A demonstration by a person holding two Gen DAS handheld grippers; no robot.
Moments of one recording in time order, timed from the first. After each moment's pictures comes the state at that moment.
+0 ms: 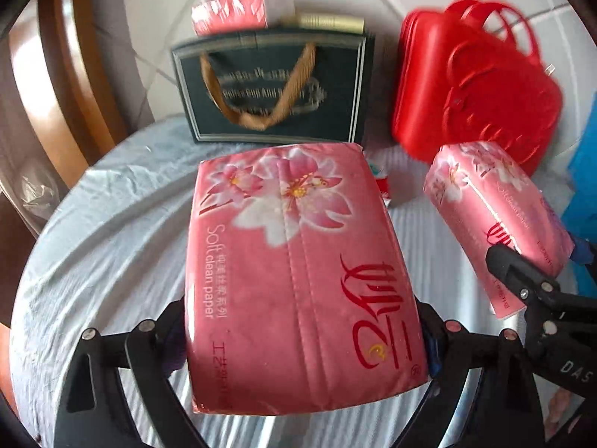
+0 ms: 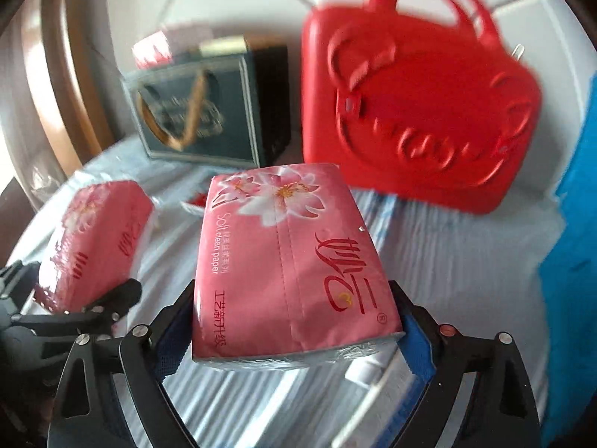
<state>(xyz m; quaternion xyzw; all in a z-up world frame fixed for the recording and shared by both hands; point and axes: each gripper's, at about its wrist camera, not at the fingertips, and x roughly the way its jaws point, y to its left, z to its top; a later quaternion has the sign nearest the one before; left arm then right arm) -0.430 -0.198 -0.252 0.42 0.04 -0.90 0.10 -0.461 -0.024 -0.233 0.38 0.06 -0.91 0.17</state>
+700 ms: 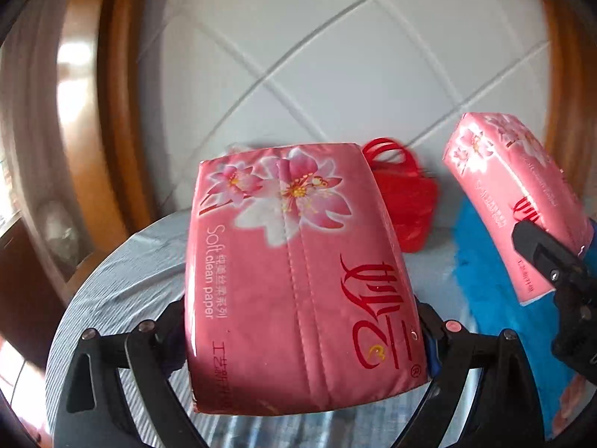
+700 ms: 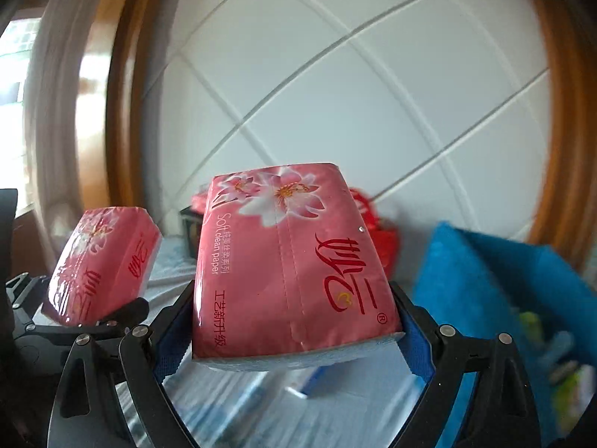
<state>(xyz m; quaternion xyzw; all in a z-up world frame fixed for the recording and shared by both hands) -0.223 -0.110 -0.058 0.26 0.04 -0.96 0.05 -0.230 0.050 -0.014 0.18 0.08 -0.98 0.10</state>
